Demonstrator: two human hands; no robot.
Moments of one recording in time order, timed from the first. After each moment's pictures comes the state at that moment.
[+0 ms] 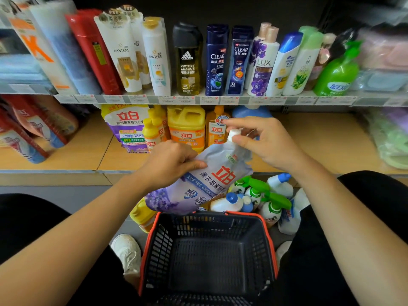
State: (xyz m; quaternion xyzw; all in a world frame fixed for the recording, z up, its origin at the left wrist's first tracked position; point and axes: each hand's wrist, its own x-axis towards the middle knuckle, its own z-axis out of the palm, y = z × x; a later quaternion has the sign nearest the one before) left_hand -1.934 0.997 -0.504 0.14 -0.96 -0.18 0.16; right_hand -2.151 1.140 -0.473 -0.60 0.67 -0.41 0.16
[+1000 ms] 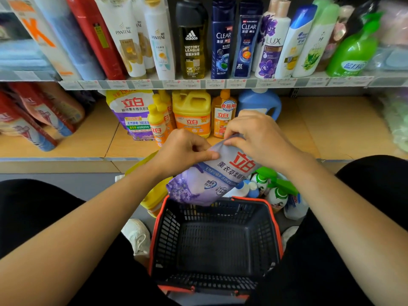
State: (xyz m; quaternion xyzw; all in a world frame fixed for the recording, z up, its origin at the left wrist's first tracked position) left_hand -1.939 1.012 -0.516 0.18 -0.91 -0.32 0.18; right_hand -2.124 1.133 -0.489 -0.70 0.67 -0.24 -0.01
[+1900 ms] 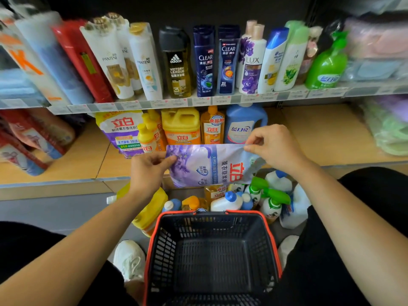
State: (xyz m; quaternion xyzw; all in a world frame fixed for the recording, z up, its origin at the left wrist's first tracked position) left_hand -1.919 0.995 -0.552 0.40 -0.70 -0.47 0.35; right_hand -2.187 1.152 -0.508 -0.53 0.79 -0.31 0.05
